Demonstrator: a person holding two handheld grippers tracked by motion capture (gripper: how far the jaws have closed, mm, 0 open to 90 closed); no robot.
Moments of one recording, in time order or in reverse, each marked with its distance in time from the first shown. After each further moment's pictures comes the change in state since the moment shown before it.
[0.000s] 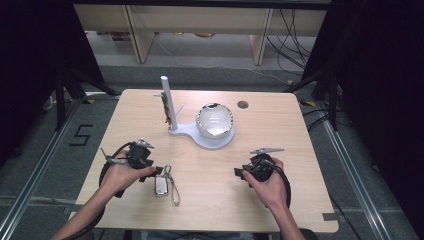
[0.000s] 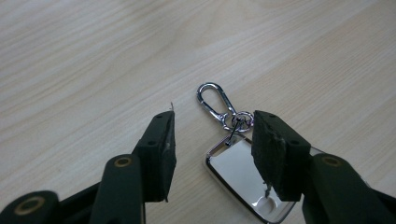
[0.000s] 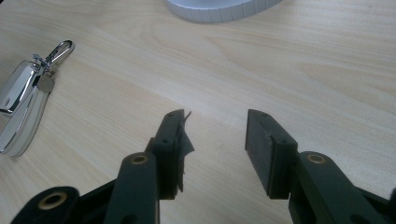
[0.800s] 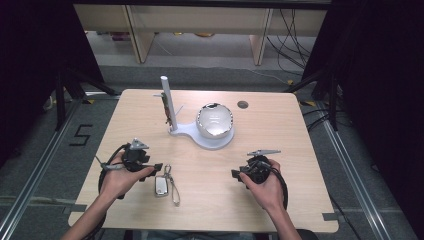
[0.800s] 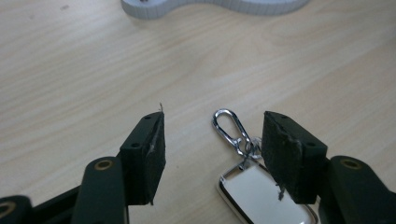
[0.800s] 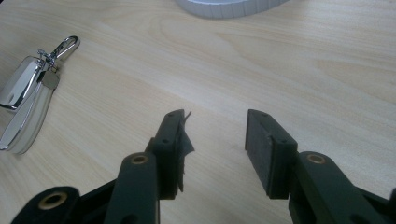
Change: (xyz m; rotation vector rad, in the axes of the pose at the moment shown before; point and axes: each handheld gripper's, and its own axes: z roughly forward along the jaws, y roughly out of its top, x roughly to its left) left arm -0.002 -0.021 -0.004 -0.160 0.057 -0.043; right arm 0.008 -0.003 0.004 0.012 0.010 -0.001
